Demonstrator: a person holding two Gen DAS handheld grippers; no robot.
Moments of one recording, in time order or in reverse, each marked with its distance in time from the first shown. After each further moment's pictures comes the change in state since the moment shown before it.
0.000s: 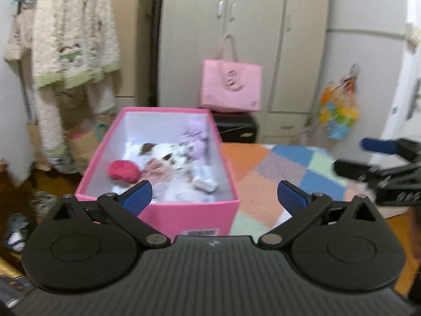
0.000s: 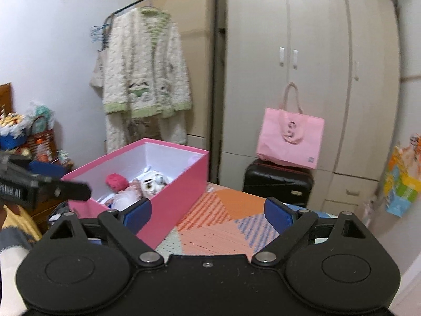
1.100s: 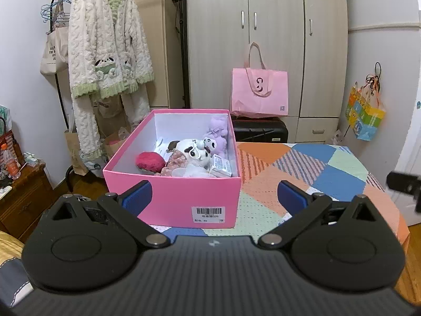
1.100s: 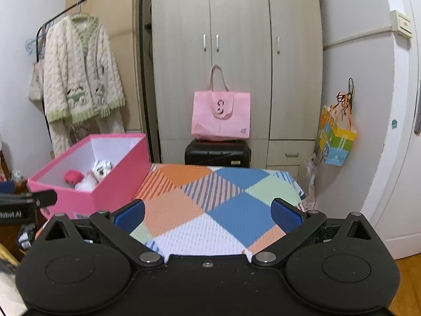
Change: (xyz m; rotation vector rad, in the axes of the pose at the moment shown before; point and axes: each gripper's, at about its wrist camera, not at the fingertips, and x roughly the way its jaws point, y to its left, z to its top) left arm -0.037 -0.042 -0.036 0.012 -0.073 0.168; right arm -0.067 -0.002 -0.041 0.170 0.054 -0.278
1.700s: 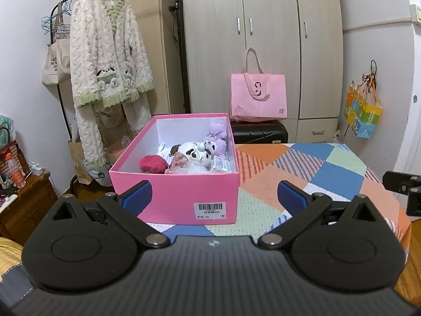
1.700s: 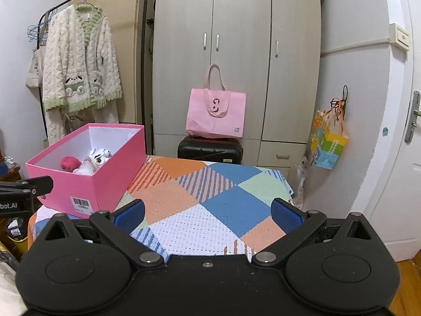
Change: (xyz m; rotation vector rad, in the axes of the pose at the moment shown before) left arm -0.017 -0.007 -0.009 0.043 -0.028 0.012; right arm -0.017 0.010 -0.011 -0.050 -0.004 -0.055
